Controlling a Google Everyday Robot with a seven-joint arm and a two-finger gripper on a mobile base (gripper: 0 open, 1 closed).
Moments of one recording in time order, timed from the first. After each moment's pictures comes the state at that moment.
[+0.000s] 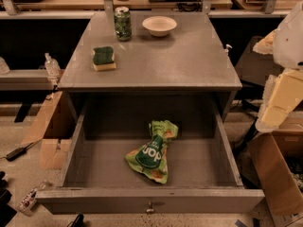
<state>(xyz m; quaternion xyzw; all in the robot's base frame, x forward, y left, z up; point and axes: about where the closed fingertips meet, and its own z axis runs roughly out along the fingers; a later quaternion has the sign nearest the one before) 0.438 -0.217 0.976 -0.60 0.78 -0.03 0.16</state>
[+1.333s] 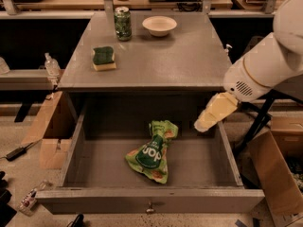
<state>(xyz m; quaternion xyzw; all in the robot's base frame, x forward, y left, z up) 0.507 -0.173 0.869 -0.46 0.86 0.07 0.23</state>
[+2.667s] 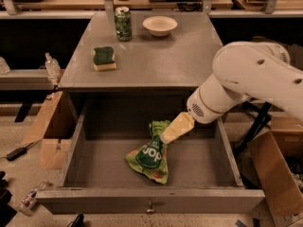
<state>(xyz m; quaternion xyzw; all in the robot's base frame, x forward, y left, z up) 0.517 -0.115 0.786 -0.35 0.91 0.08 0.20</state>
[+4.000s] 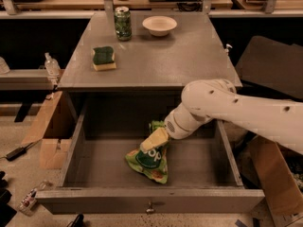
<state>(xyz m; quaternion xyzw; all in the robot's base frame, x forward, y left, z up) 0.548 -0.059 0.668 -0.28 0.94 0.14 0.16</state>
